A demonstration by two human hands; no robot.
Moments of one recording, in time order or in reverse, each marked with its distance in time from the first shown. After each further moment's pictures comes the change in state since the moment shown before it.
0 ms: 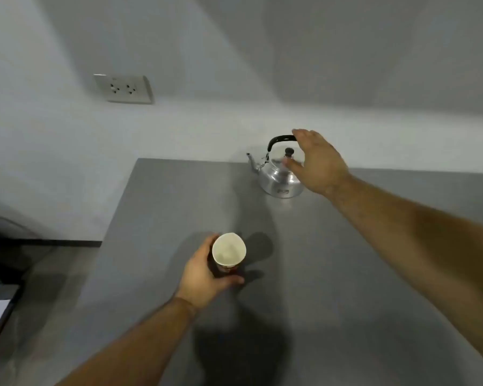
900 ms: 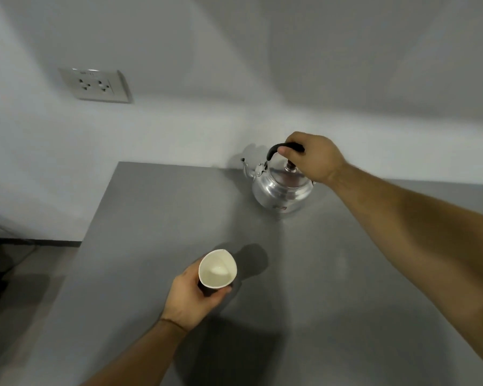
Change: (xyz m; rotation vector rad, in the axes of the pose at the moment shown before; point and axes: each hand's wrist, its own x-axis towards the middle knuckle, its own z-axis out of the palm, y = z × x) left_hand 0.034 -0.020 0.017 0.142 0.111 0.044; right_hand 0.082 0.034 0.011 0.226 -0.066 0.037
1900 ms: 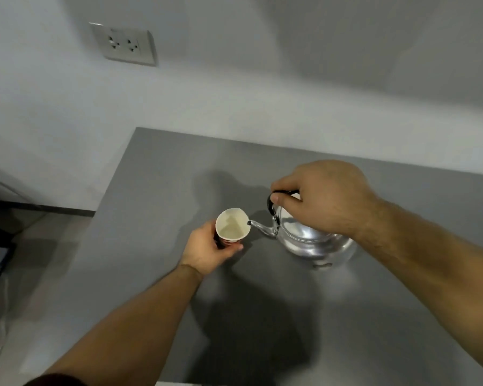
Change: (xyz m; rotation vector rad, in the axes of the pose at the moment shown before) left_hand 0.001 -0.004 -0.001 0.073 -0.043 -0.045; right_hand -0.178 -0.108 -0.010 -0.478 -0.163 -0.322
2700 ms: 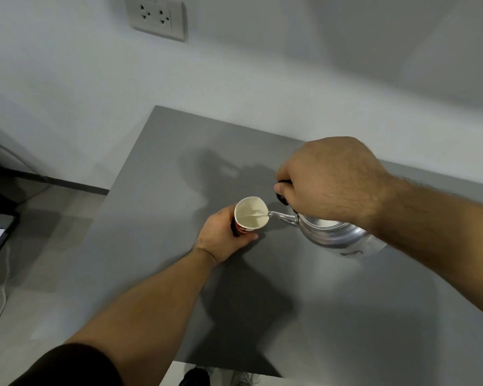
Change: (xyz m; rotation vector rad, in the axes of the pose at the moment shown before) left_hand -0.001 0.004 -0.004 0.028 0.001 0.087; right_hand 0.048 -0.042 0.020 -0.098 -0.176 -0.075
